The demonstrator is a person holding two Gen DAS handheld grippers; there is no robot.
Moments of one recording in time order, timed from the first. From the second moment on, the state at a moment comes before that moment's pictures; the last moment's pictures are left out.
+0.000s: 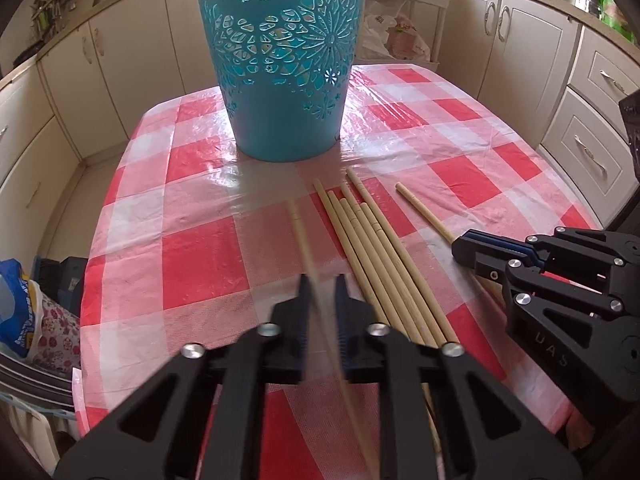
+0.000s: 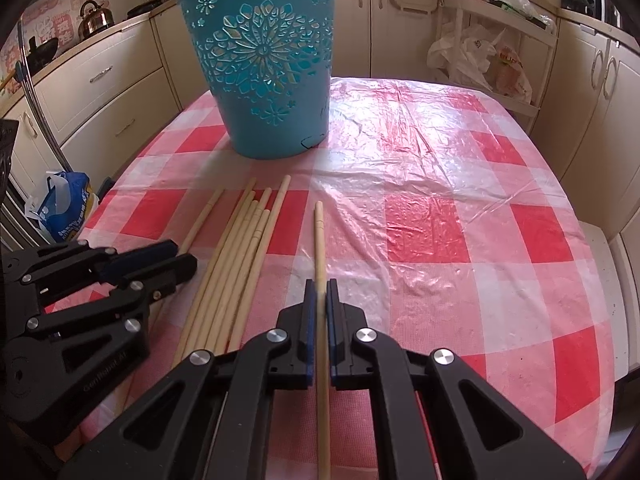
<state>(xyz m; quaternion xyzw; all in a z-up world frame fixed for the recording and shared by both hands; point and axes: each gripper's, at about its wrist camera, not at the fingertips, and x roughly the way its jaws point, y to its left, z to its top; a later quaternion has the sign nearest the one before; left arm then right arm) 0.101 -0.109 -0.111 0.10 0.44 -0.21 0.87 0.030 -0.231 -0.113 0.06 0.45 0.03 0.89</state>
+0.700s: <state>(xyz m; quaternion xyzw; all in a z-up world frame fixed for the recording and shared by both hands) 0.098 -0.102 -0.111 0.08 0.44 -0.23 0.86 0.029 -0.234 -0.112 0.07 0.46 0.04 0.89</state>
